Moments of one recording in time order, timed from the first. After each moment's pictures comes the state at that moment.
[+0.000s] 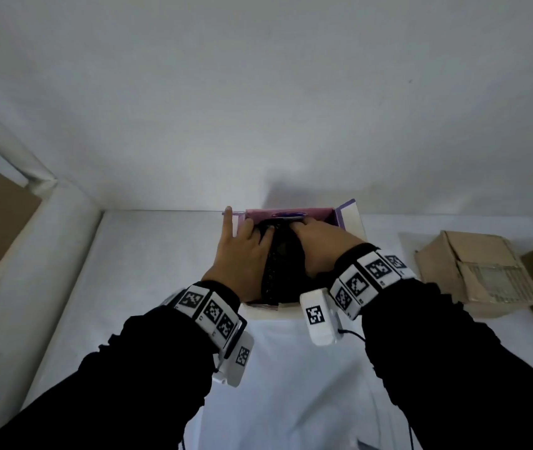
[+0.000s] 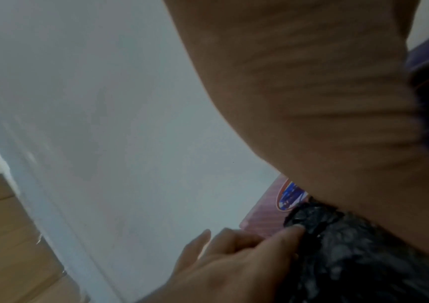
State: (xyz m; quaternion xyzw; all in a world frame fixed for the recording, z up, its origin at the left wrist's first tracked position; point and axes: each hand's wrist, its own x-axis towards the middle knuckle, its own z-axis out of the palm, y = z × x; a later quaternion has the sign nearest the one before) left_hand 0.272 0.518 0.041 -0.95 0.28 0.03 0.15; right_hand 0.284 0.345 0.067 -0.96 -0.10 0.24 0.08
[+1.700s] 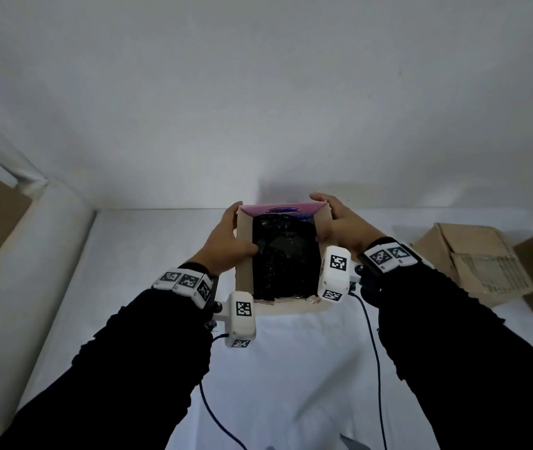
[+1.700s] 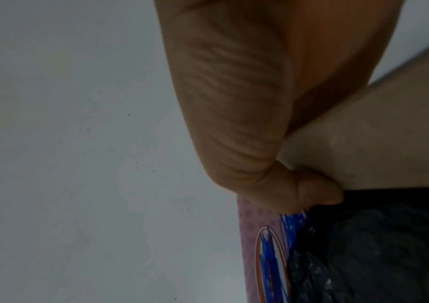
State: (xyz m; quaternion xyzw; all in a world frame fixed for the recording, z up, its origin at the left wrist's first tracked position) left_hand 0.297 0.534 0.026 -0.79 0.03 0.20 -0.58; right_hand 0.288 0.292 0.044 -0.74 0.14 0.16 0.64
